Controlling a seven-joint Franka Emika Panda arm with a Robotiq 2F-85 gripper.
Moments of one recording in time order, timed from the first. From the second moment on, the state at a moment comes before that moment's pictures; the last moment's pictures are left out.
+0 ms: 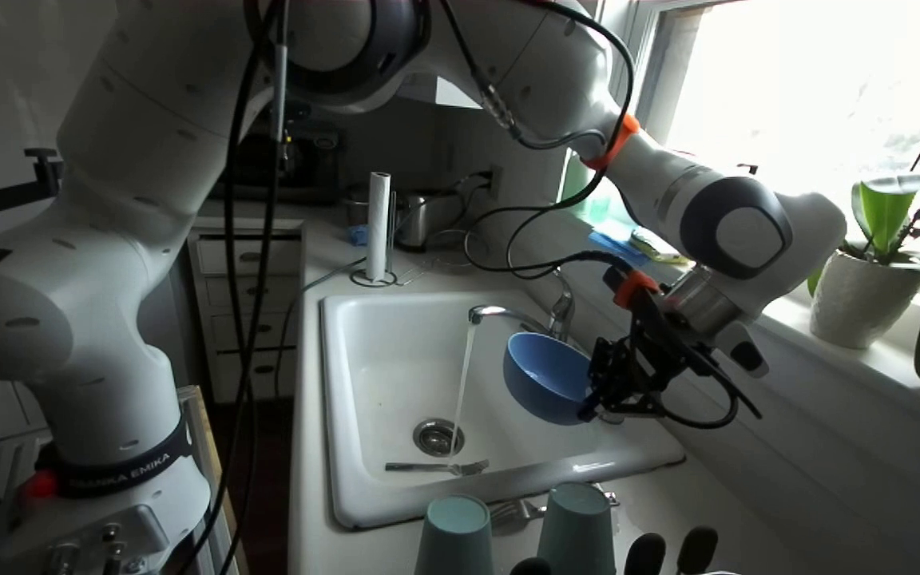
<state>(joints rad) -0.40 0.56 -0.16 -1.50 0.12 1.54 -0.27</state>
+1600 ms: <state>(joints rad) -0.24 0.29 -0.12 -2.03 0.04 1.89 -0.35</state>
